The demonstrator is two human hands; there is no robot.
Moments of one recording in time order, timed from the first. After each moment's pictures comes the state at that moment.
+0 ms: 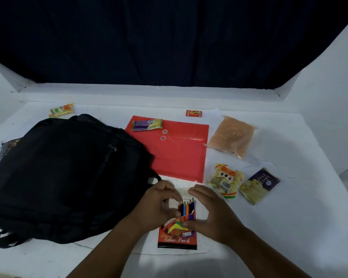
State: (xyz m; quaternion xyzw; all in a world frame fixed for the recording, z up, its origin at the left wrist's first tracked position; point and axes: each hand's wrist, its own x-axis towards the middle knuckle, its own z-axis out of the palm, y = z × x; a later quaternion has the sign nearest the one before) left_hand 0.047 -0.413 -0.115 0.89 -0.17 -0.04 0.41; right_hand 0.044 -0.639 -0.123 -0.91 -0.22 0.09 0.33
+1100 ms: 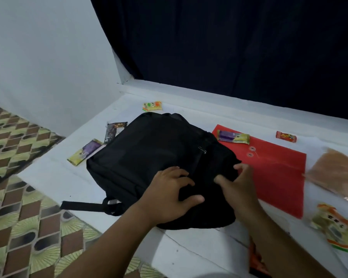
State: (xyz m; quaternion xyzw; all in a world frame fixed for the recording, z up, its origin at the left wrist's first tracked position) left_hand -0.003 -0.235 -0.042 0.98 -0.03 0.05 0.21; right_hand 0.077 -0.419 -0.036 -0.81 0.05 0.10 0.58
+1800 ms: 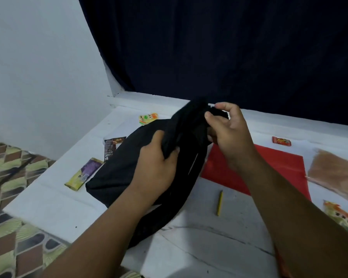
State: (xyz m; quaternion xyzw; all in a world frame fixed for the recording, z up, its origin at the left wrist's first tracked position) left_hand 0.016 -0.164 0.056 0.86 0.08 0.24 0.45; right_hand 0.108 -0.309 0.086 -0.67 -0.12 0.01 0.74
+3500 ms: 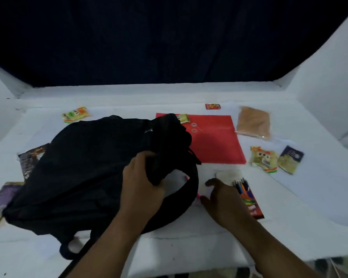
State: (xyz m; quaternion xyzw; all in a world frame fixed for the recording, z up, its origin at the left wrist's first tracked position) left_hand 0.010 -0.235 -0.021 0.88 0.00 0.12 0.45; right_hand -0.008 -0.454 -0.080 -0.95 0.05 0.05 0.31
